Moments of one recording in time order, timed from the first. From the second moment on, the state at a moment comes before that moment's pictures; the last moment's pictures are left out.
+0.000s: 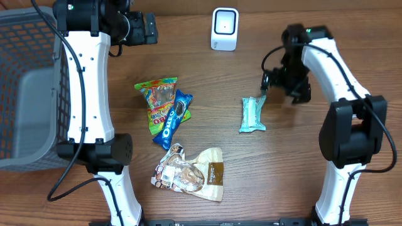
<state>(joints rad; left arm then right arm) -0.04 2.13 2.63 -1.57 0.07 -0.15 0.14 2.17 1.88 -1.41 -0.18 0.38</state>
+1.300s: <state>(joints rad) -0.04 2.13 2.63 -1.57 0.07 -0.15 0.14 1.74 0.93 -0.56 -0.58 0.46</state>
